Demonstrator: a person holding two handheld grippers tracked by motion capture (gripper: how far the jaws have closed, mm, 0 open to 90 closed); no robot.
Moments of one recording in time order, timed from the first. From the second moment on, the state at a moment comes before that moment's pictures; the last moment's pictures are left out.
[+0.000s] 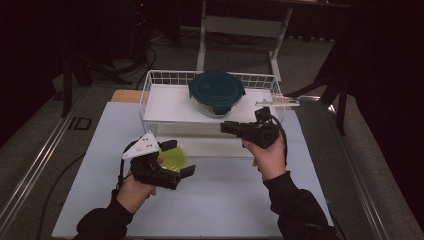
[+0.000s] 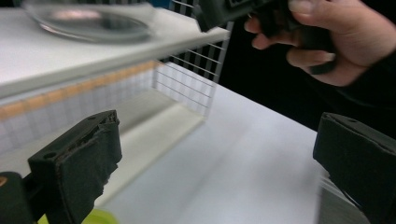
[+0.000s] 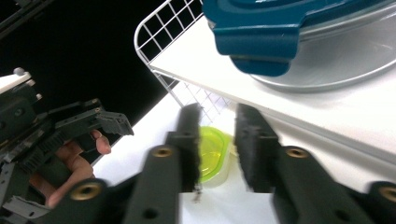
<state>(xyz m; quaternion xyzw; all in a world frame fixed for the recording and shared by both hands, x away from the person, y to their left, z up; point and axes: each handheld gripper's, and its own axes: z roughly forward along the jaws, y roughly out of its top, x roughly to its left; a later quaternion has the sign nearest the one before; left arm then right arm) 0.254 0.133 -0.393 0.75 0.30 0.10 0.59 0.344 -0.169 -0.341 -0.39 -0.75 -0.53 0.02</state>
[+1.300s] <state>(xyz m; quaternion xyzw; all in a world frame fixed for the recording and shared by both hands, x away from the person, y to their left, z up) 0.254 0.223 -0.454 0.76 0.35 0.17 0.52 0.242 -0.251 -0.408 -0.36 -0.74 -0.57 -0.05</state>
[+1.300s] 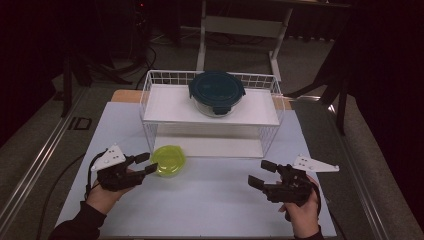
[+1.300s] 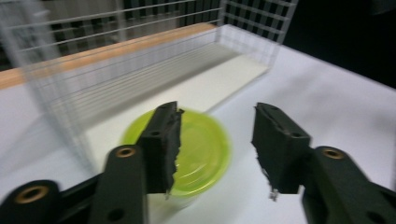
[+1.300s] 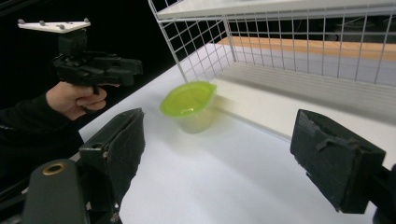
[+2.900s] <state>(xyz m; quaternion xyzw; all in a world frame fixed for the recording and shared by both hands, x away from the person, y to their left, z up) 0.307 0.212 -0.530 0.81 0.38 0.13 0.42 0.232 -0.267 -0.425 -0.36 -0.72 -0.59 -0.05</state>
